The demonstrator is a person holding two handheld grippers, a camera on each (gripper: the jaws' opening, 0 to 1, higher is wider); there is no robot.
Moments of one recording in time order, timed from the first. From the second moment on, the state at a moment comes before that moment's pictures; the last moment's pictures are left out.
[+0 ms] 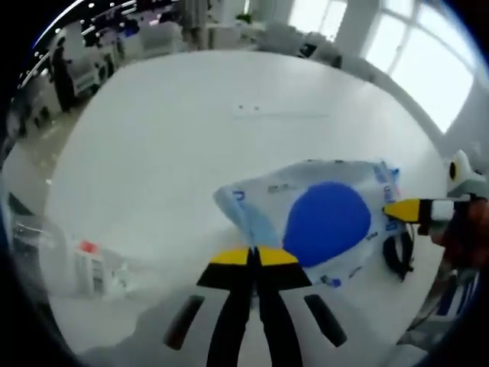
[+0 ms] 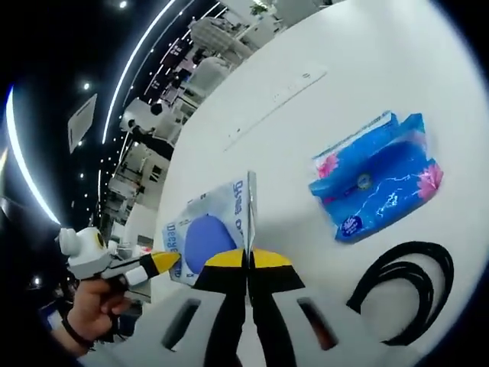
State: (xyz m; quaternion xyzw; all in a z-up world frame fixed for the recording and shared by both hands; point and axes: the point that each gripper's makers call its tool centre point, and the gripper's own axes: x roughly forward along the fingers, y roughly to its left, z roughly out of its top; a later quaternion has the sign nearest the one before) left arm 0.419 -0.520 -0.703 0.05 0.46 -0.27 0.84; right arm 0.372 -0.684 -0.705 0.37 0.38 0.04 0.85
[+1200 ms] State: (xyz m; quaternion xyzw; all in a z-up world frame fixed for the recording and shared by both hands) left arm 0.426 -0.534 -0.747 0.05 0.51 -0.24 0.83; right arm 0.390 -0.701 -0.751 0.32 0.45 0.03 0.84
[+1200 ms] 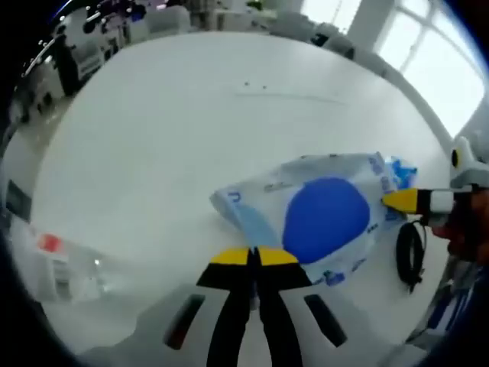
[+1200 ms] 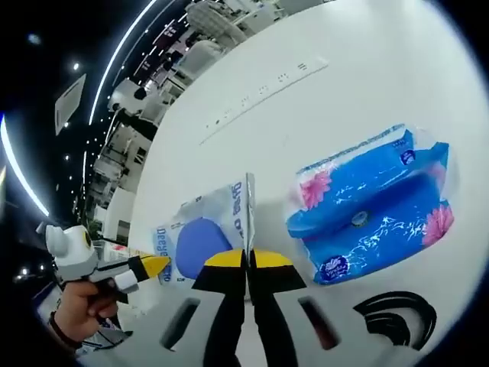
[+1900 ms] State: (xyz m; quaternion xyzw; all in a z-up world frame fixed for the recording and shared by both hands) left arm 0.439 -0.537 -0.746 0.03 0.50 -0.23 0.83; right arm 0.401 -0.700 -0.763 0.32 0.45 0.02 0.83
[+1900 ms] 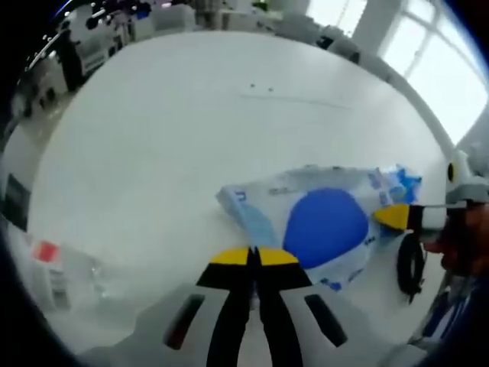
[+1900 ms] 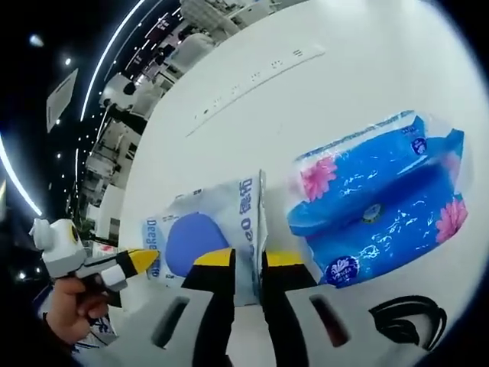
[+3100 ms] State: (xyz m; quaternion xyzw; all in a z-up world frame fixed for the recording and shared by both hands) left arm 0.418 -0.542 -0.738 0.07 0.50 -0.28 0.82; right arm 0.386 -0.709 -0.717 0.31 0.40 0.01 0.86
